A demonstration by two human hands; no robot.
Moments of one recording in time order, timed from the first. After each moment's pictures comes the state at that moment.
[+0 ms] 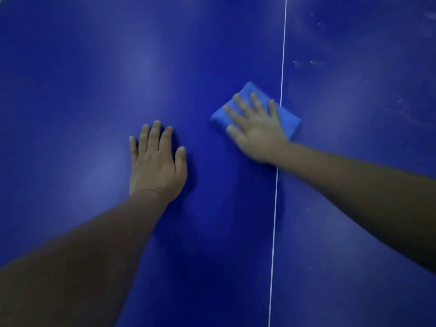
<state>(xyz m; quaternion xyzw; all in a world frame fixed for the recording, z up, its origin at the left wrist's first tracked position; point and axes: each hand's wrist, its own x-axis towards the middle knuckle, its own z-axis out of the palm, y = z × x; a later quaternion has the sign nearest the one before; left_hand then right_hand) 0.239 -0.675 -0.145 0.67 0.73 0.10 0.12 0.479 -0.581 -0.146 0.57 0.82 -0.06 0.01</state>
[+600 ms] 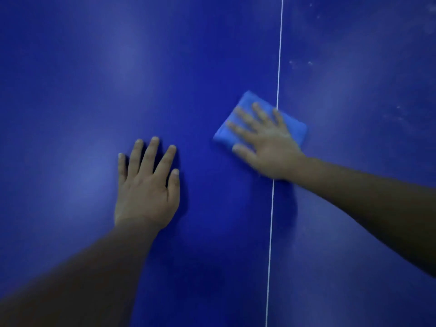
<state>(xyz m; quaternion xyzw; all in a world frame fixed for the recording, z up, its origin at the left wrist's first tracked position) 0.240 -0.671 -0.147 0.71 0.69 0.07 0.12 0.521 -0.571 -0.145 0.51 0.86 -0.05 0.02</state>
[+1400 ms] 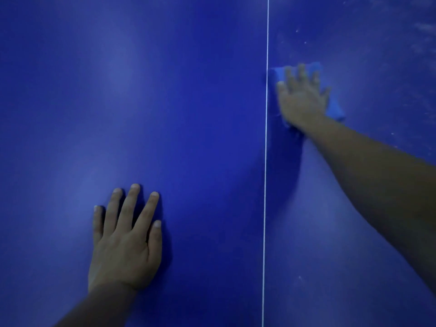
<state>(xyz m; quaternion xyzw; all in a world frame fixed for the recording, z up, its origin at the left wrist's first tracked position) 0.240 -0.662 -0.146 0.71 0.69 0.07 0.10 0.598 -0.397 -0.139 0.80 0.60 -0.06 0.01</state>
